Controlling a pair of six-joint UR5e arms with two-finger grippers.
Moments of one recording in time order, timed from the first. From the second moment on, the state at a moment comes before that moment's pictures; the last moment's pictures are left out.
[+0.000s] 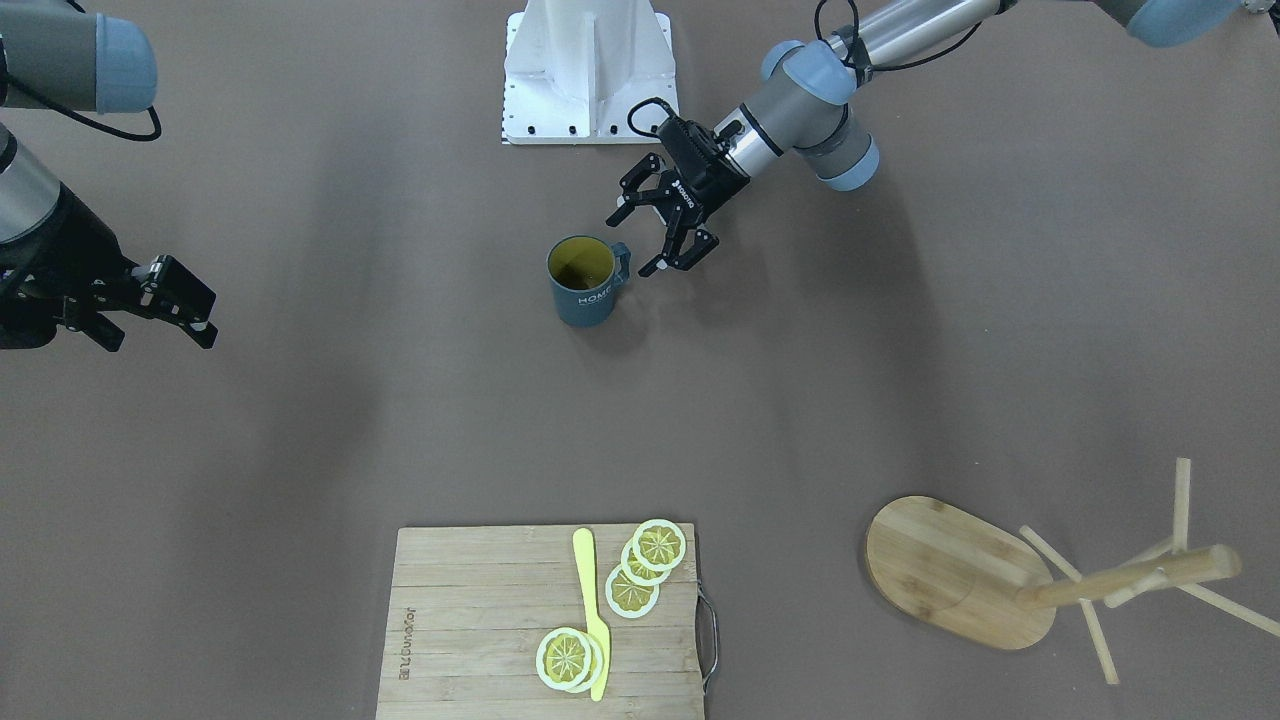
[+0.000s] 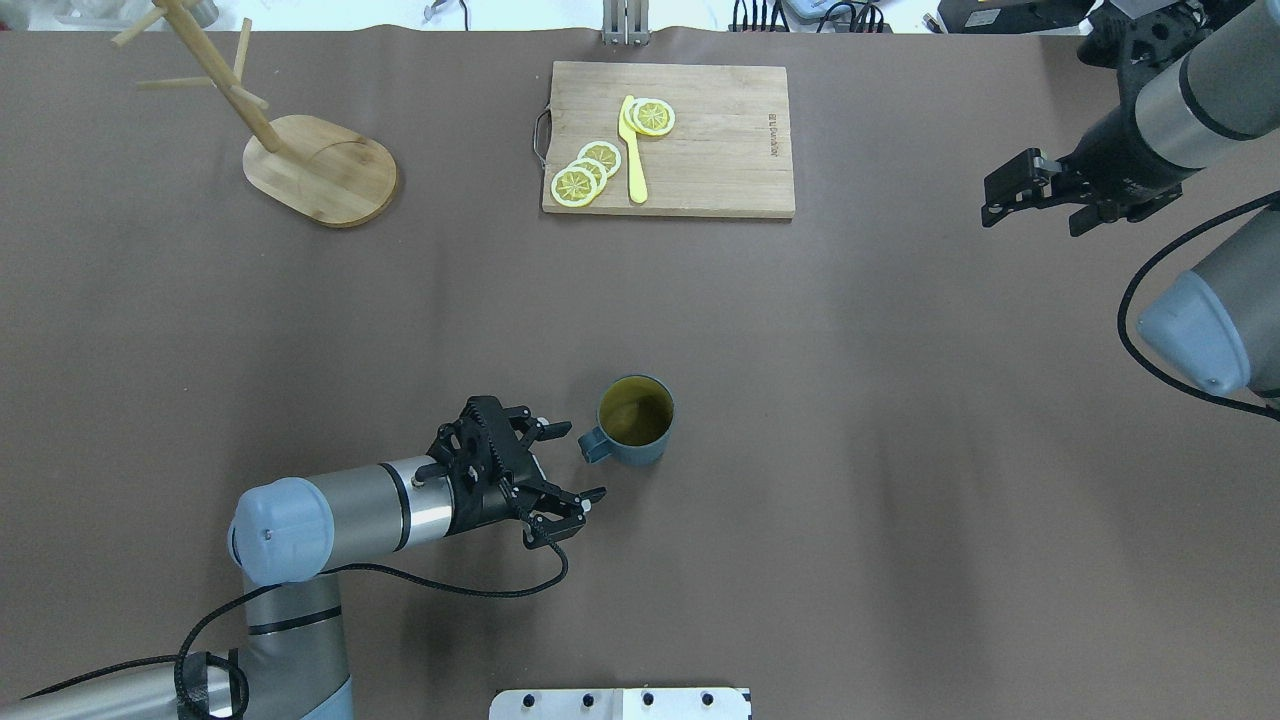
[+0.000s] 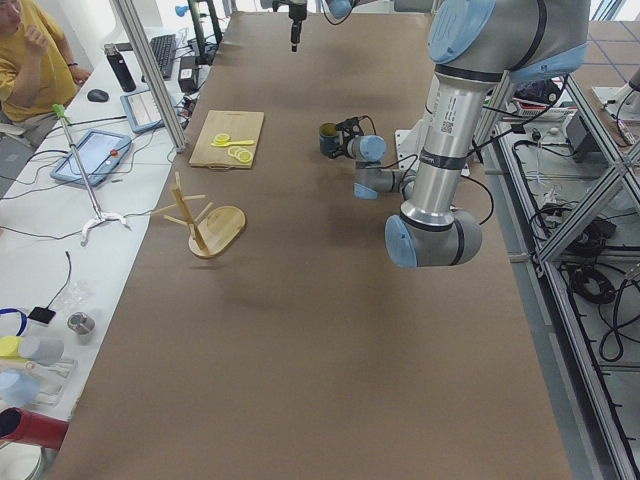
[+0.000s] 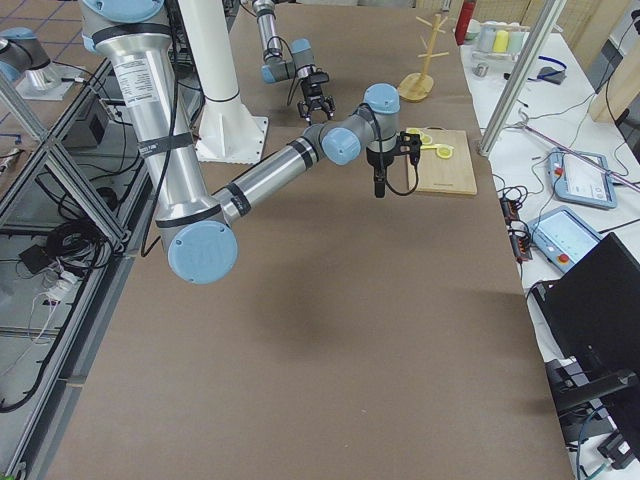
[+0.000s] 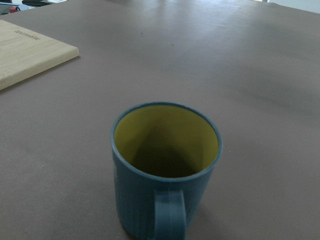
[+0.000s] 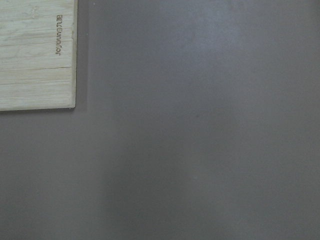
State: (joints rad) left arm -0.28 -1.98 -1.52 -2.87 -1.50 -0.40; right arm 1.05 -1.30 1.90 -1.51 2.20 0.86
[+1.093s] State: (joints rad) left arm -0.26 -1.99 -1.51 -2.87 -1.45 -0.40; right arm 1.05 -1.31 1.90 -1.51 2.19 0.85
